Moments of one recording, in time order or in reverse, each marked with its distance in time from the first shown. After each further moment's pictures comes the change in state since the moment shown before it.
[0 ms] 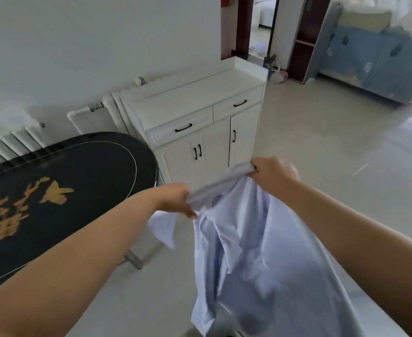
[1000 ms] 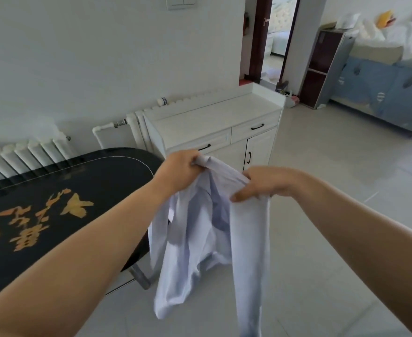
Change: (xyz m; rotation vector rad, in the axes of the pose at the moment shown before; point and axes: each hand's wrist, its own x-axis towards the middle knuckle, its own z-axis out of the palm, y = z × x) left_hand -0.030 -0.037 -0.085 -0.333 0.796 0.092; right_hand 0.032 -0.101 -0.043 0.317 -0.546 -0.186
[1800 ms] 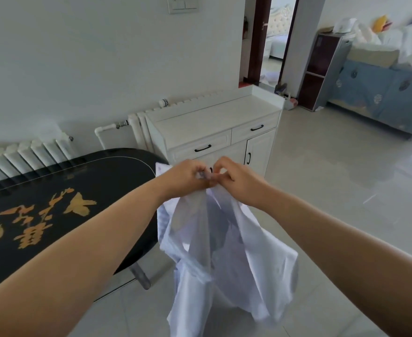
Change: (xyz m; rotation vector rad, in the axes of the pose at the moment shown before) left_hand -0.026 0.006 -0.012 -0.132 -0.337 0.020; right_hand -0.004 -0.035 0.048 0.077 0.479 -0.387
